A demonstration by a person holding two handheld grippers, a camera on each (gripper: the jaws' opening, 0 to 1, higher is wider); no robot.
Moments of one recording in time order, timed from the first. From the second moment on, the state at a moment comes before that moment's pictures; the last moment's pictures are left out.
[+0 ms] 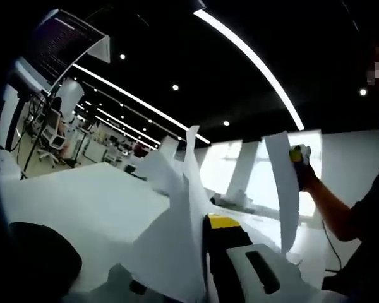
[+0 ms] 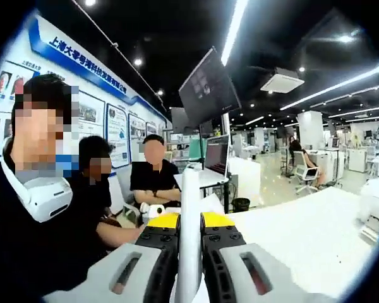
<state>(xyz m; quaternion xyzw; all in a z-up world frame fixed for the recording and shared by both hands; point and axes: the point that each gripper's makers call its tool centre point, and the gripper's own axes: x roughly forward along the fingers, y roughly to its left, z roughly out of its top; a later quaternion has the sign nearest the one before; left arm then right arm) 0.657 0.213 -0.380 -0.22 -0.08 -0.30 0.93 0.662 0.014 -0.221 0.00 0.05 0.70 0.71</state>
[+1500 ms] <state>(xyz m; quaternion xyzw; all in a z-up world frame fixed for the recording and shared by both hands) 0.658 0.209 -0.380 -0.23 -0.08 -0.31 0.92 0.729 0.088 -0.263 -0.12 0.03 0.69 0.72</state>
